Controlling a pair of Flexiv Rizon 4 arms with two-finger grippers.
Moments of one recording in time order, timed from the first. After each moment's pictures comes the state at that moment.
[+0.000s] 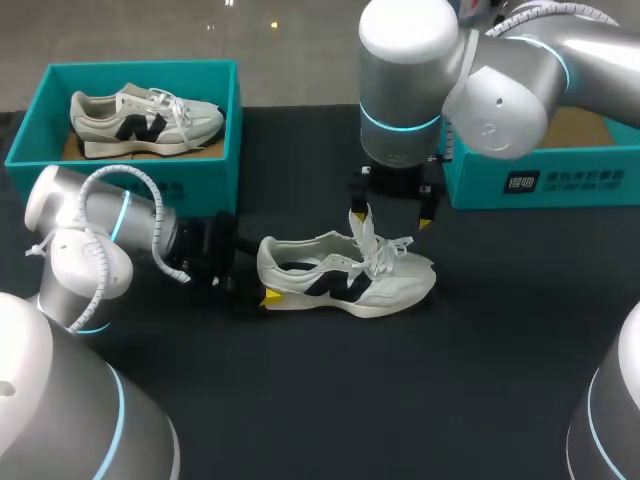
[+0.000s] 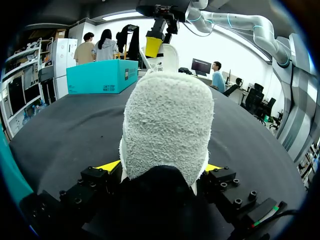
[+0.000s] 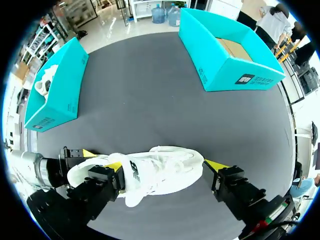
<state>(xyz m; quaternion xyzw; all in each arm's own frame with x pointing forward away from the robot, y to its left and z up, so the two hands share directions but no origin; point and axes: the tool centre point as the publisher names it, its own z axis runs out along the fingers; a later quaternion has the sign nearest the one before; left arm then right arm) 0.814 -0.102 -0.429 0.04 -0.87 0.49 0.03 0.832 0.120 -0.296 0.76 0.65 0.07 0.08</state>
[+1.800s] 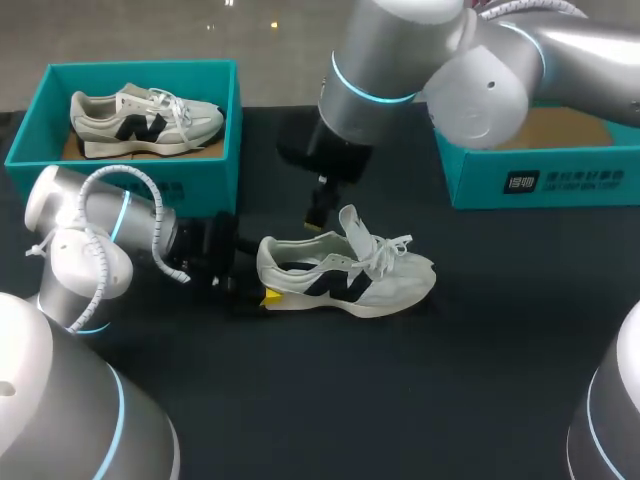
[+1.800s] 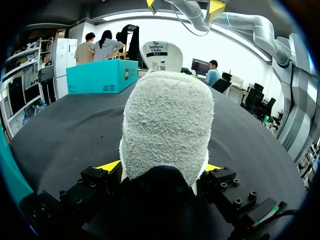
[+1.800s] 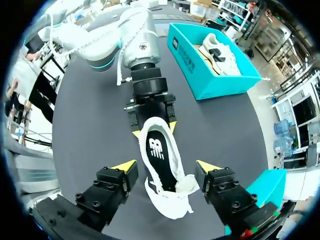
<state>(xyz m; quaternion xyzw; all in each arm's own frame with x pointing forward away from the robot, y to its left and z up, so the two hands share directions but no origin) 0.814 -0.102 -0.429 0.04 -0.87 0.49 0.03 0.813 0.219 -0.247 0.11 0.98 0.12 0.07</state>
